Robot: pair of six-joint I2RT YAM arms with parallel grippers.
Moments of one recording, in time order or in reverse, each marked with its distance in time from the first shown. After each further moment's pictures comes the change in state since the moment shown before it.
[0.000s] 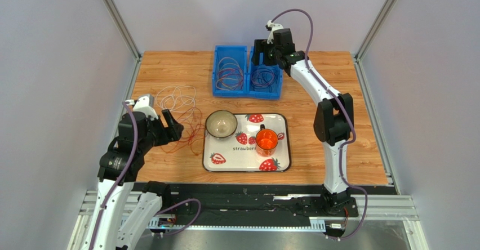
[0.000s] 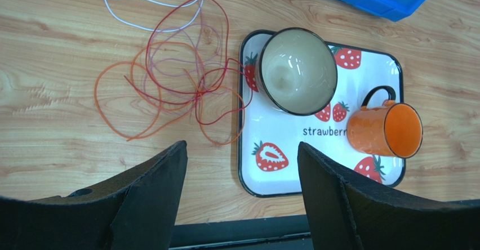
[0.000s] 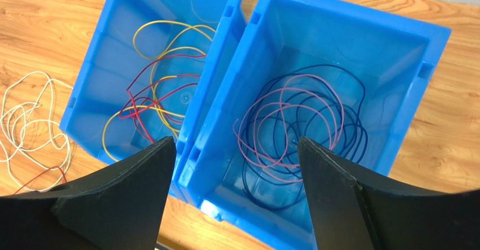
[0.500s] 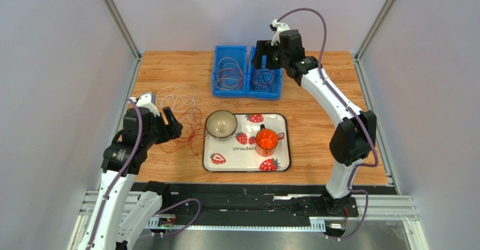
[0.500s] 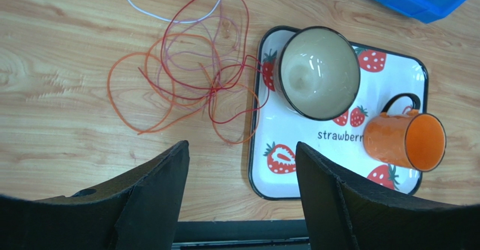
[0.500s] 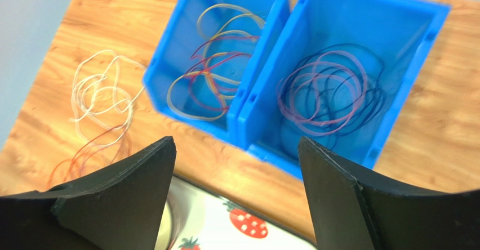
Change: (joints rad) left arm 0.000 0.056 0.000 -0.003 -0.050 -0.012; right arm 0.047 -0.307 -0.228 -0.015 -0.009 0.034
